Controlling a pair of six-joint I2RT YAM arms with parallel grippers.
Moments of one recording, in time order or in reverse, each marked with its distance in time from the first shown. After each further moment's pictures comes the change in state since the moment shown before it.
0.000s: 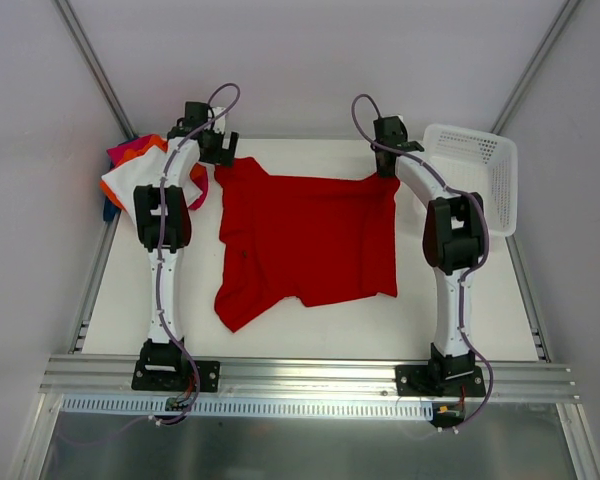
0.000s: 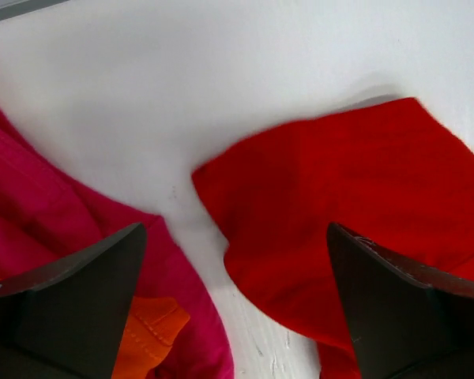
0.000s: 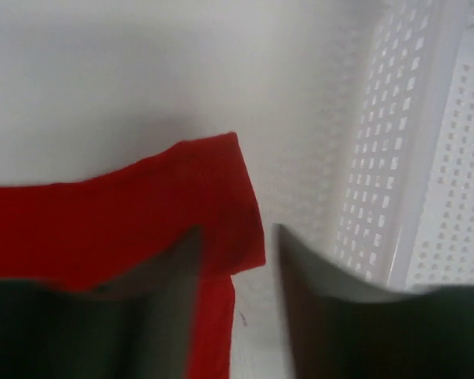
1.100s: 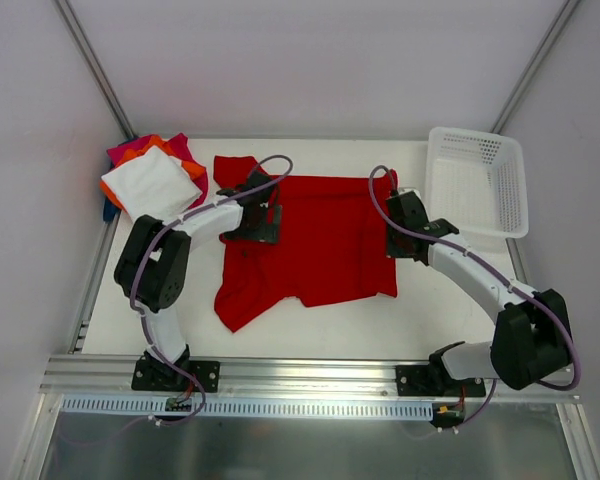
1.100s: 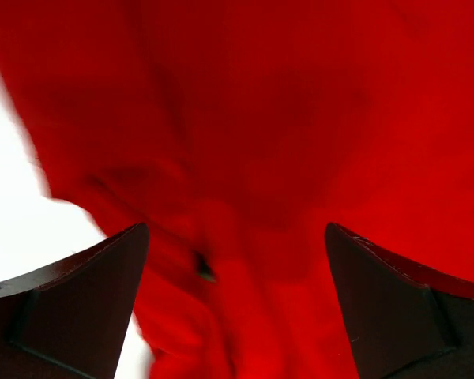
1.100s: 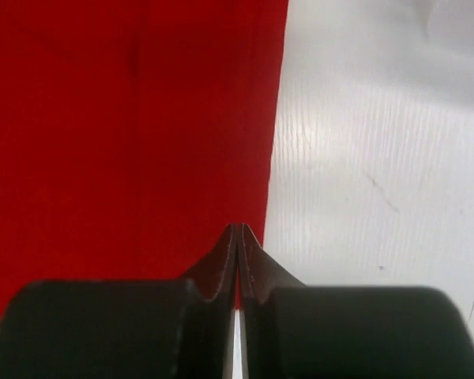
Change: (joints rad) left arm -0.406 -0.674 -1.042 0.057 -0.339 -0.510; right arm 0.173 -0.861 -0.919 -0.045 -0.148 0.257
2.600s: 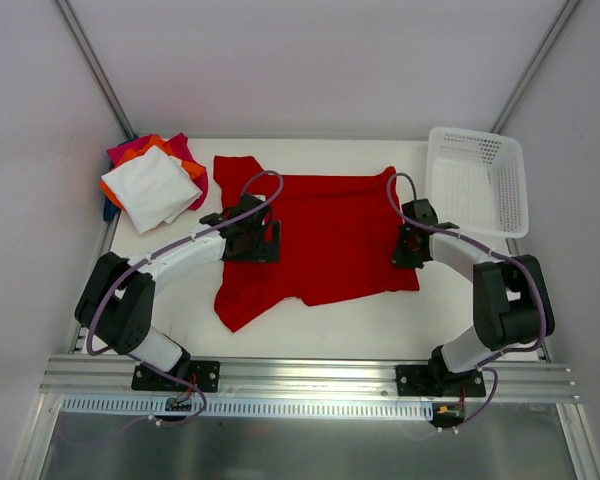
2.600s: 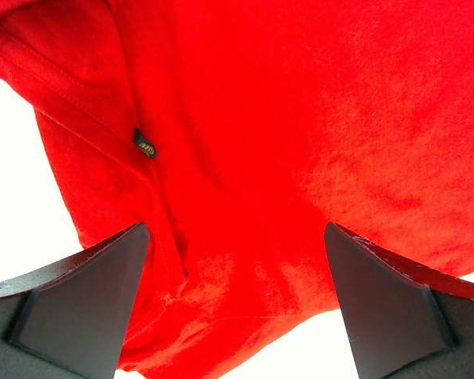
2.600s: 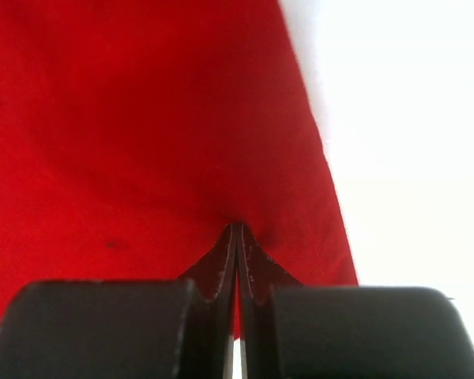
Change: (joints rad) left arm -0.143 -0.332 -0.290 0.053 0.081 -0.149; right arm -0.188 0.191 -0.142 0.144 -0.190 0.165
